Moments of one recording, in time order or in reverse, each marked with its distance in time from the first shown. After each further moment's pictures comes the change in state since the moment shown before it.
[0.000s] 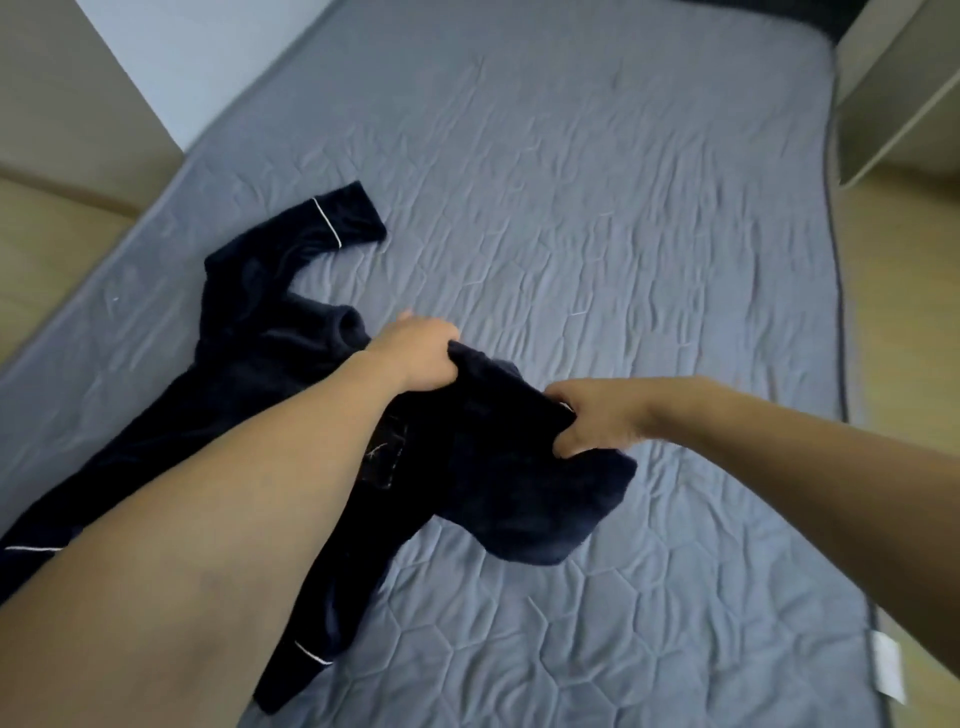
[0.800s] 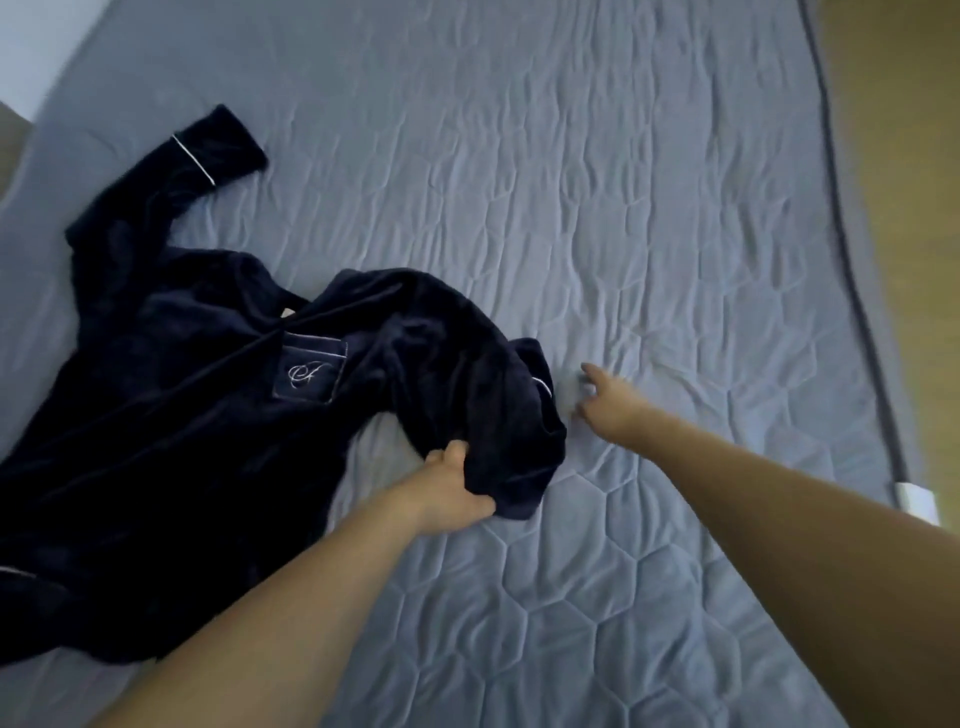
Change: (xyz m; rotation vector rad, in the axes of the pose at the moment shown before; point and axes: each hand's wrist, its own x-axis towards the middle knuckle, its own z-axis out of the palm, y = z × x) left_hand -0.060 0.107 0.240 -0.330 -0.550 -0.271; right_hand 0.083 0.232 0.156 0.463 0.424 0.294
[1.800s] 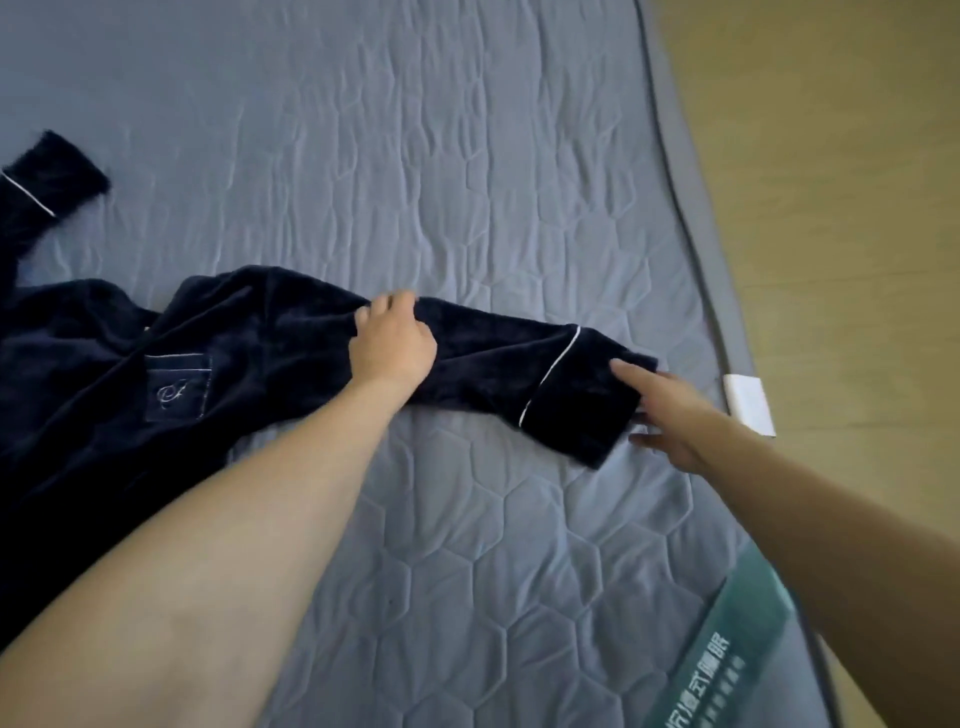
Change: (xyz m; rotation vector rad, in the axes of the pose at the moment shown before) left_hand 0.054 0.162 0.006 0.216 0.768 0.128; right_hand -0.106 0.178 -0.063 1.011 0.143 0.366
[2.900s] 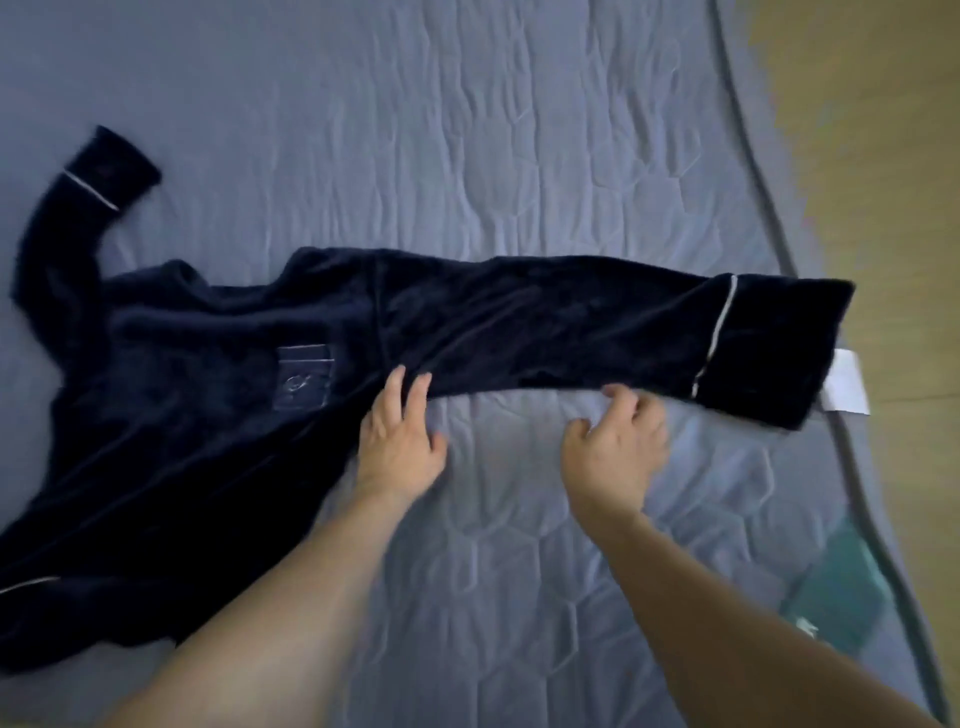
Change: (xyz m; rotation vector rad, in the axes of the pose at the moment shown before) left_hand -0.093 -0.109 0.031 0.162 -0.141 0.123; right_hand -0.052 0.062 0.136 -0.536 0.605 -0.426
